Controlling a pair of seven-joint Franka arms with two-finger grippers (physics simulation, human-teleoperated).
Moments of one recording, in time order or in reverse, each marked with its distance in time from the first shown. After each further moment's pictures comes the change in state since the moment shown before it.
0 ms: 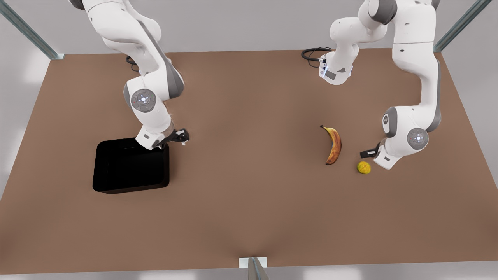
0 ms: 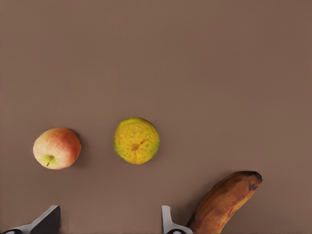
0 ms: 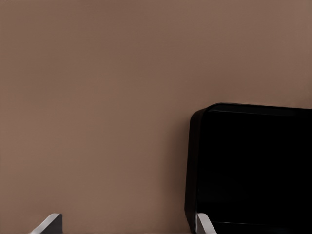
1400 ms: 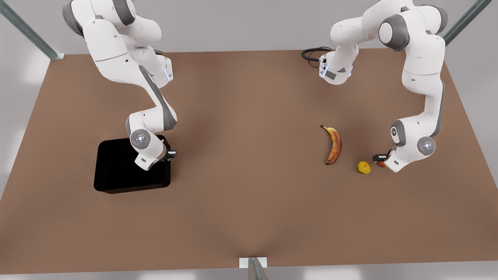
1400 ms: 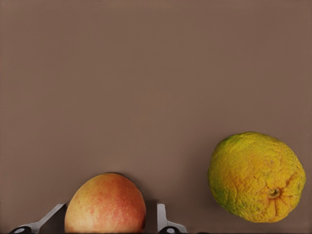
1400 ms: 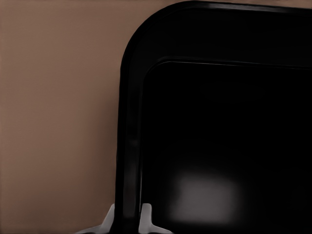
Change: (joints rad) left arm 0.156 0.245 0.008 0.016 0.032 0.272 0.326; right arm -0.047 0.244 -0.084 -0.167 -0.009 0.299 -0.107
